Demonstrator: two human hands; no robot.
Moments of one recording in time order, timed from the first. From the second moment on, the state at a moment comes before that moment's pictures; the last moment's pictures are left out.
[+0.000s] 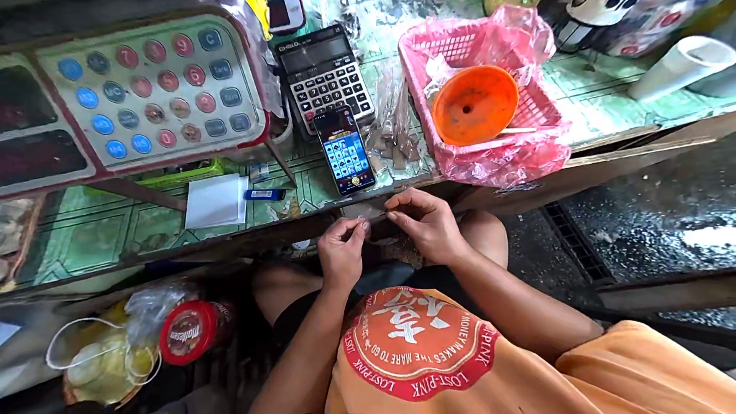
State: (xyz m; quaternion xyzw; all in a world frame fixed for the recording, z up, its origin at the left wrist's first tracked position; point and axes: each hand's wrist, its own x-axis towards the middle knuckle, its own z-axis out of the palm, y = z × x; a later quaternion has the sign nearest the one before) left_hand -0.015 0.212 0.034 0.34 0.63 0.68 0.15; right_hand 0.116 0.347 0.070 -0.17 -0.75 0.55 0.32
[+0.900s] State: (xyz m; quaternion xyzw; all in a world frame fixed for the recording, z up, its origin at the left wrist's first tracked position) left_hand -0.023 0.206 0.025 0.54 0.71 0.44 -0.09; right_hand 0.109 0.353 0.072 -0.26 -0.71 0.64 0.12
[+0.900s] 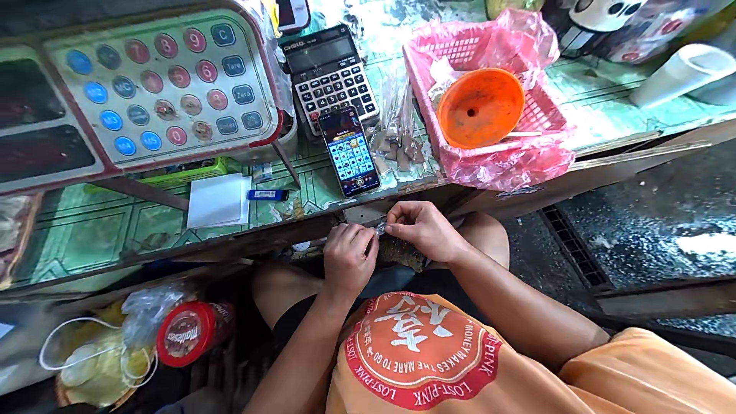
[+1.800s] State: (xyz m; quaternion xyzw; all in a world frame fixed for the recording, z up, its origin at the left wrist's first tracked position) left_hand -0.022 0.201 0.028 0.52 0.69 0.51 0.03; right_hand 0.123 0.356 0.093 -0.15 -0.79 0.57 0.16
